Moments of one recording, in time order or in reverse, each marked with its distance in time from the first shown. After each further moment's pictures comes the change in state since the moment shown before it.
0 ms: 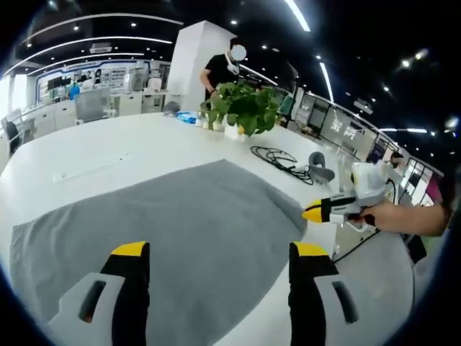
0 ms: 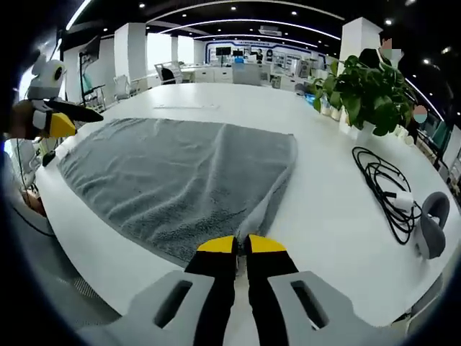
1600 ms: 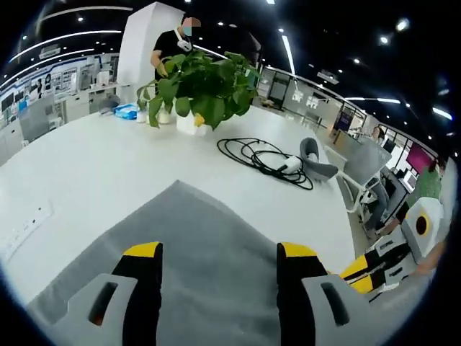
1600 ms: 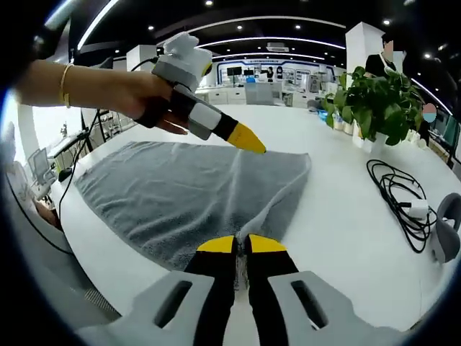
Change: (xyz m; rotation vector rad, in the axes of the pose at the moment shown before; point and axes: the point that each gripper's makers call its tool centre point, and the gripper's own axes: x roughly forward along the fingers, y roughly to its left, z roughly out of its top) left arm 0.215 -0.046 0.076 0.181 0.145 -0.223; right arm -0.004 0.014 0.026 0.036 -0.134 0.103
